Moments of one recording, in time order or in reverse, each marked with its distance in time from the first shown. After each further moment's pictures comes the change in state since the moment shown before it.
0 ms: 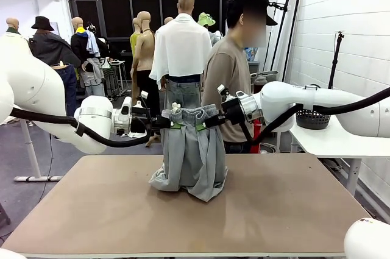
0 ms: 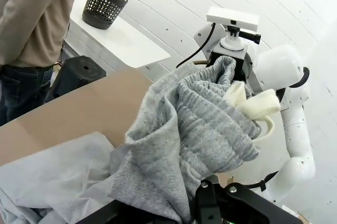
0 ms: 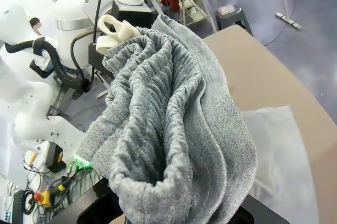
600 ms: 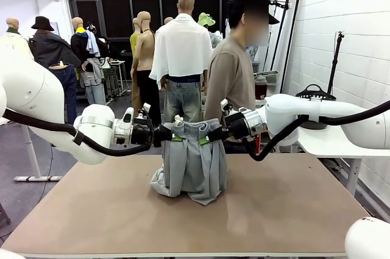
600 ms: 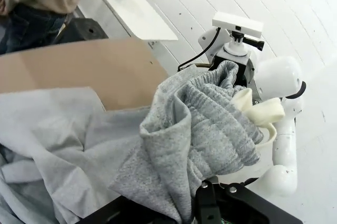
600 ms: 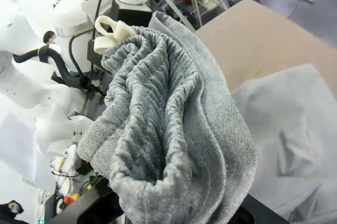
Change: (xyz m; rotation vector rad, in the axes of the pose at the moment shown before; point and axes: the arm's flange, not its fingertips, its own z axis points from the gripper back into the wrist) left arm -0.044 -0.010 -0.007 0.035 0.046 0.247; right arm -0.057 -0.004 -0.008 0.085 0.017 -0.186
